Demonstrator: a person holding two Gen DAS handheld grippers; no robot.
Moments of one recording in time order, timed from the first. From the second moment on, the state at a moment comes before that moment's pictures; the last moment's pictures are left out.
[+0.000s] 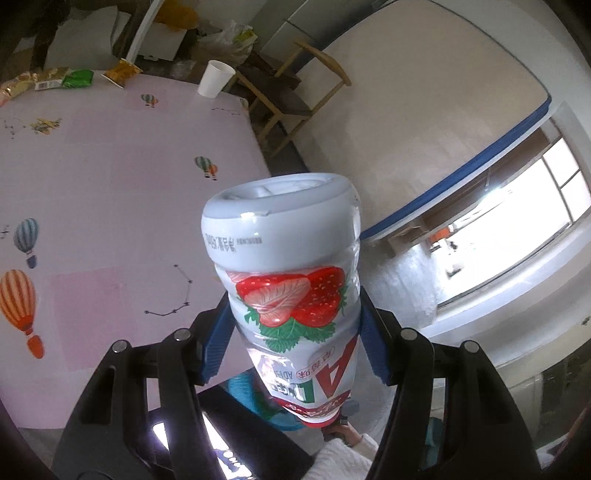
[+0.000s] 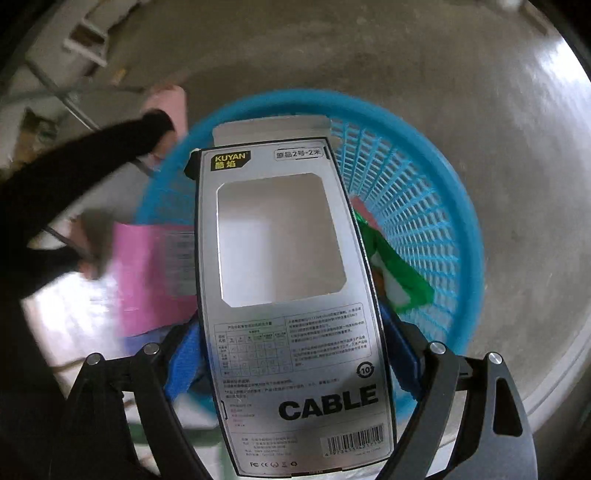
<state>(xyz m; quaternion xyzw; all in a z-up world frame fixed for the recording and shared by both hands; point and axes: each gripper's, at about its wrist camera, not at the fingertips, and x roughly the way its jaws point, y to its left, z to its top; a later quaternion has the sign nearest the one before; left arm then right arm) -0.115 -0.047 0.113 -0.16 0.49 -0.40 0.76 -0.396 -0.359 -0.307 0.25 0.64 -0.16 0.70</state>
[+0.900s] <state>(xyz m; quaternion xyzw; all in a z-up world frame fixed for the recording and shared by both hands) -0.115 -0.062 0.101 -0.13 0.50 -0.40 0.76 -0.395 -0.365 -0.341 0.27 0.71 -0.11 0.64</state>
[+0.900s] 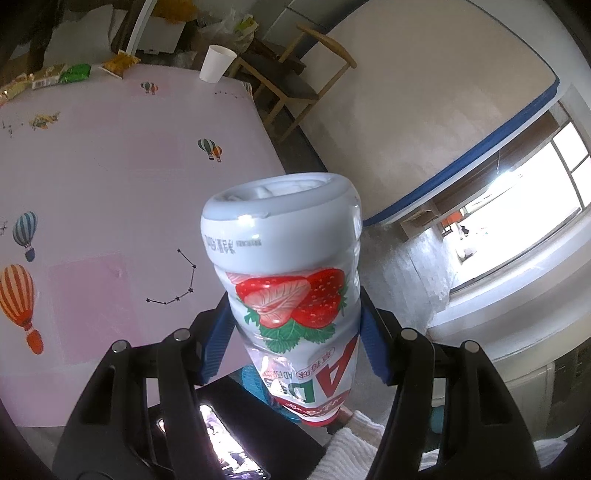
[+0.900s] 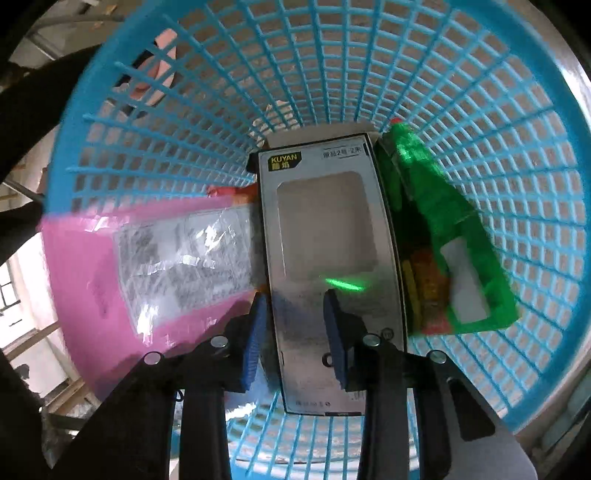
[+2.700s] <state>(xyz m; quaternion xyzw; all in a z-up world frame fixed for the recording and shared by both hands) -0.243 -0.367 -0.300 0.09 0.85 -0.30 0.42 -0.496 -0.451 -0.195 0.36 0.54 -0.22 0.73</state>
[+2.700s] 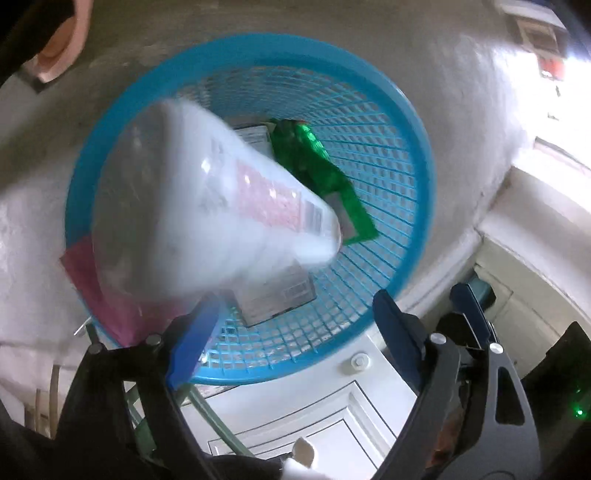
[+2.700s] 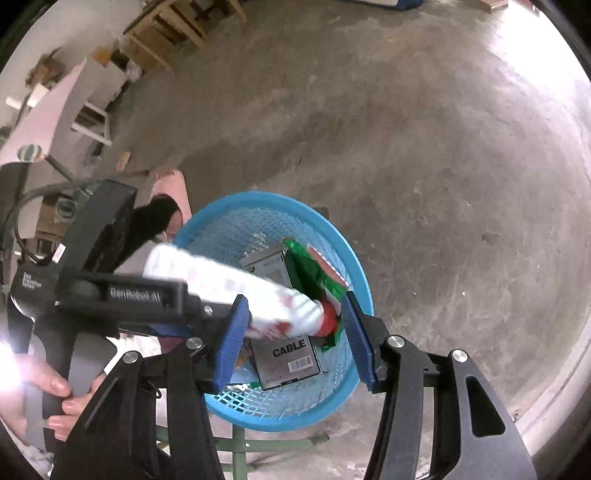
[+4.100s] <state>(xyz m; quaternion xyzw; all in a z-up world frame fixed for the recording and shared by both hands) -0.151 -0.164 0.089 0.08 0.56 -0.44 0.70 -0.416 -0.371 -0.267 0.22 0.59 -0.18 0.76</state>
